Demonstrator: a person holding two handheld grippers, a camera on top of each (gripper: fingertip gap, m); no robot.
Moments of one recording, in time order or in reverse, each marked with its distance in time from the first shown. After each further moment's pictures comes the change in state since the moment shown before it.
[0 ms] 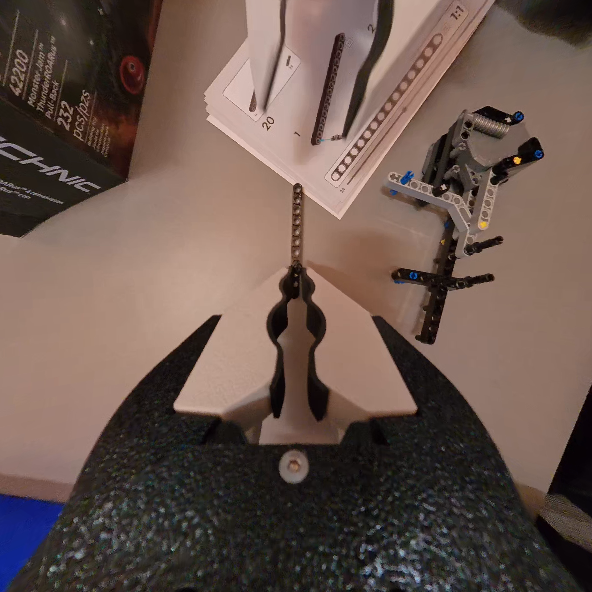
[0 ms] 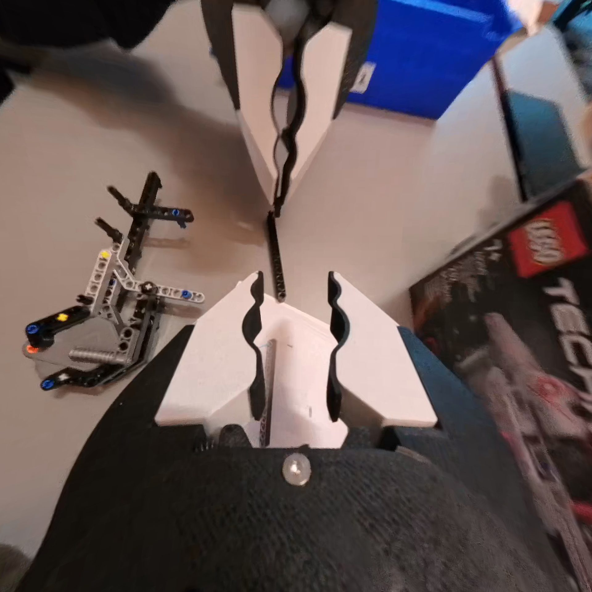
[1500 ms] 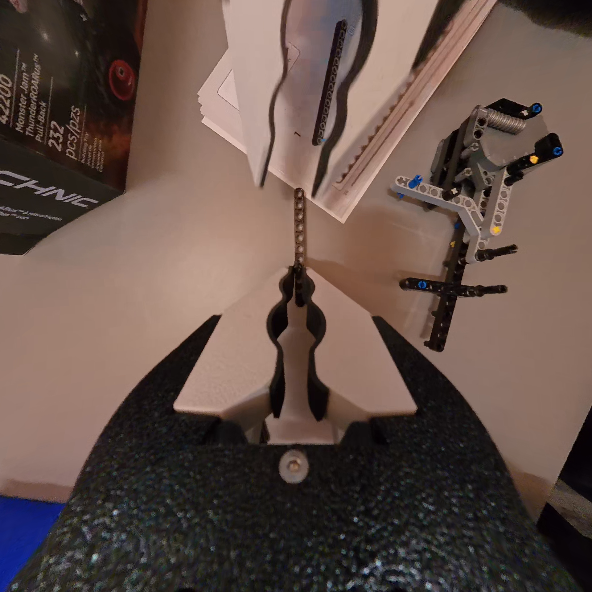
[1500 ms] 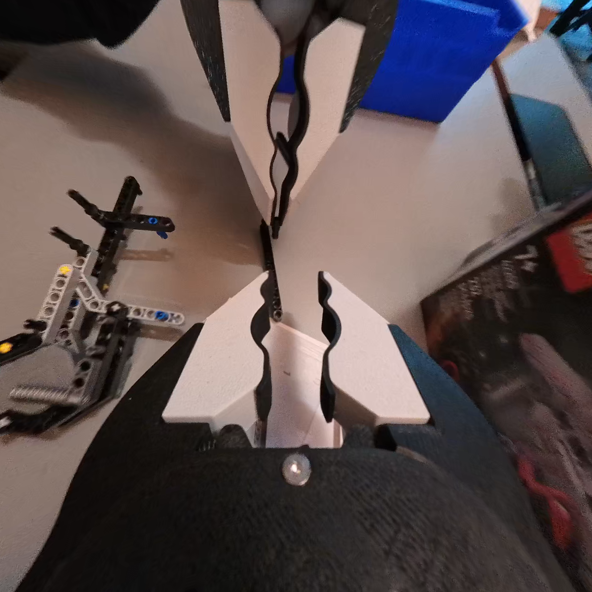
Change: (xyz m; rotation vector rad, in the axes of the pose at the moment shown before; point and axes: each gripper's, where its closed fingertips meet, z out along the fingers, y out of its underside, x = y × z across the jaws) left arm -0.003 -0.005 0.008 -0.060 0.001 0.033; right arm 0.004 0.003 0.028 0.044 0.007 0.013
